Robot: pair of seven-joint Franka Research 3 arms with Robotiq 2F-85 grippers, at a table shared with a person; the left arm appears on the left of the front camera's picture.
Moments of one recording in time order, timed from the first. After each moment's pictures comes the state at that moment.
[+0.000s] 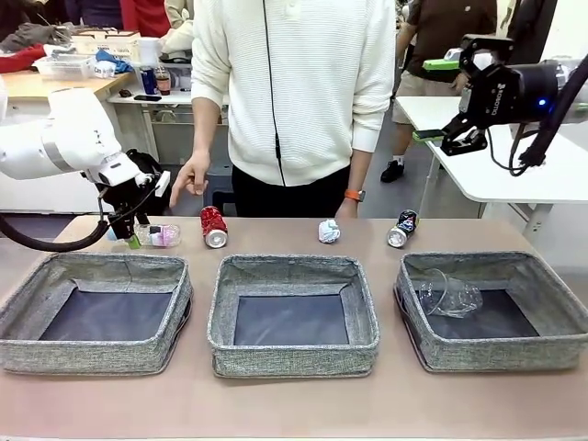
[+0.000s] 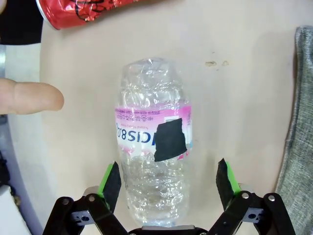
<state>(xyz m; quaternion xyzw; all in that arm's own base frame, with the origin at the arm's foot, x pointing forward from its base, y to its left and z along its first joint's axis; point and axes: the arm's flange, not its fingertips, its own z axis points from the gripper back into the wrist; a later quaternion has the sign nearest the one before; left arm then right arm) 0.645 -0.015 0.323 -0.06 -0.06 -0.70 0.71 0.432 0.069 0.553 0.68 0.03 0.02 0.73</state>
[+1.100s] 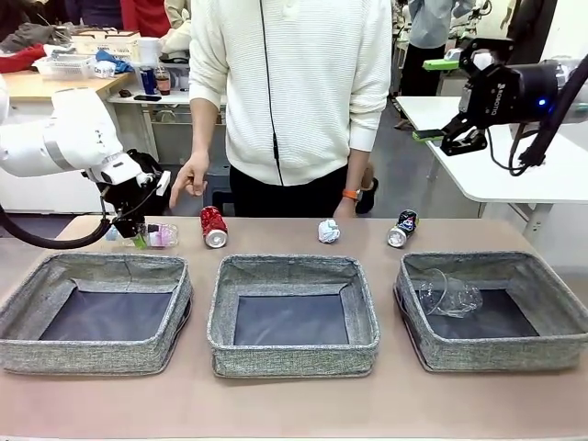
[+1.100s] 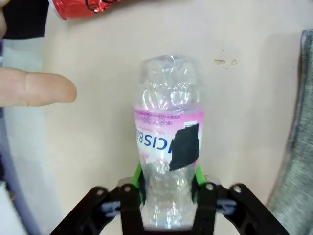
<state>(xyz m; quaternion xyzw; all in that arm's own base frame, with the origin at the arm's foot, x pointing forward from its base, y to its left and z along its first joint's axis) 0.653 -0.013 0.325 -0.06 -0.05 -0.68 0.72 0.433 0.069 0.553 0.68 0.03 0.02 0.73</state>
